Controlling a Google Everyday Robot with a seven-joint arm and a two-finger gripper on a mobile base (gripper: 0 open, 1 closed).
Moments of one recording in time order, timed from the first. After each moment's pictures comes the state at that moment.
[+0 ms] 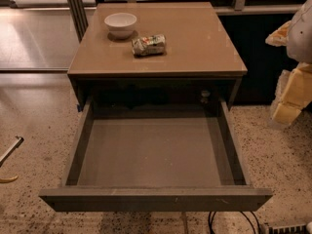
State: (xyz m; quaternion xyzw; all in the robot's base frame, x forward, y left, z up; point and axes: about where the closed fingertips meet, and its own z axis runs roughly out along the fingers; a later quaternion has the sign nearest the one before) arm 0.438 -0.217 0.977 -0.60 0.78 -0.03 0.16
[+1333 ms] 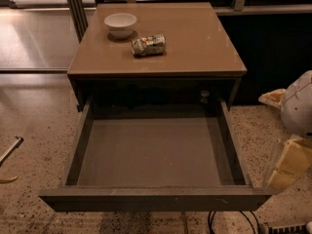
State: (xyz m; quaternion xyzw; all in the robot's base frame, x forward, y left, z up) arm 0.372 -0.210 0.891 -0.60 0.79 0.03 0.14
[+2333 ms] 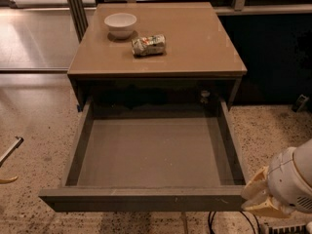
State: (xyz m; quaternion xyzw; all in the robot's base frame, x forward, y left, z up) arm 0.300 -0.202 0.775 -0.57 0.80 0.12 0.11
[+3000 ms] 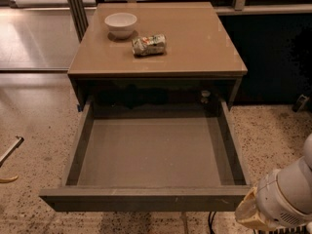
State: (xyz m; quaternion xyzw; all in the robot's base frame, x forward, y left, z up) arm 0.292 -0.207 0.702 -0.56 0.81 0.14 0.09
